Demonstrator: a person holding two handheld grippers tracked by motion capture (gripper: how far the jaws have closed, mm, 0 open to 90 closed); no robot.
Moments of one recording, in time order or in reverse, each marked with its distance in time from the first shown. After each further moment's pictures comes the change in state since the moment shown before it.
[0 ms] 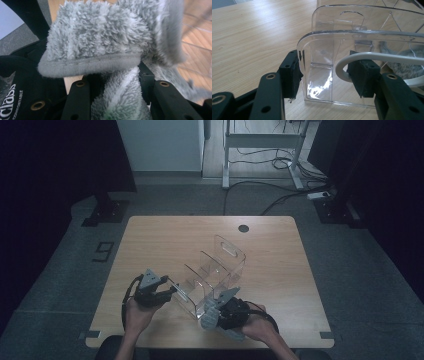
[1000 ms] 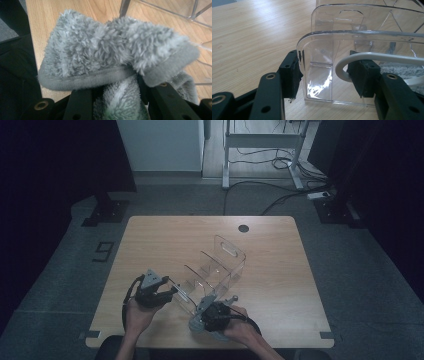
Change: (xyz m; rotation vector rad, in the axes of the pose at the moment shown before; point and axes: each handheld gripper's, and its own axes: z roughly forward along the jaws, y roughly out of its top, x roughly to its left) left arm -0.004 0.002 0.000 0.017 0.004 0.000; right arm 0.015 0.019 0.056 0.060 -0.086 -0.075
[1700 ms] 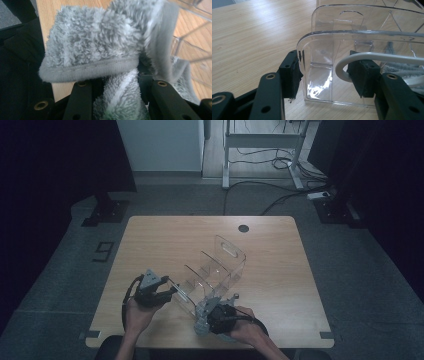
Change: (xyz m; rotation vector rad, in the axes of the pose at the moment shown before) left arm 0.003 -0.002 0.000 -0.015 -0.008 0.004; right arm 0.001 -0.009 -0.017 0.049 0.012 -0.029
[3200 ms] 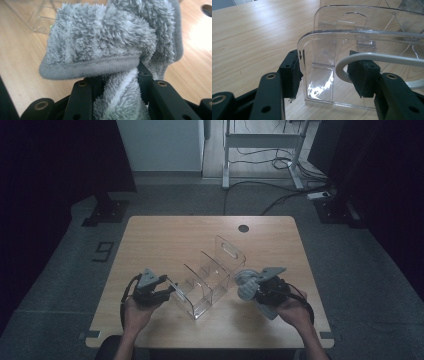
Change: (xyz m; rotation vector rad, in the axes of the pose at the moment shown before) left arm 0.007 -0.002 0.000 -0.011 -0.003 0.001; right arm -0.080 -0.070 -0.119 -0.133 -0.244 0.285
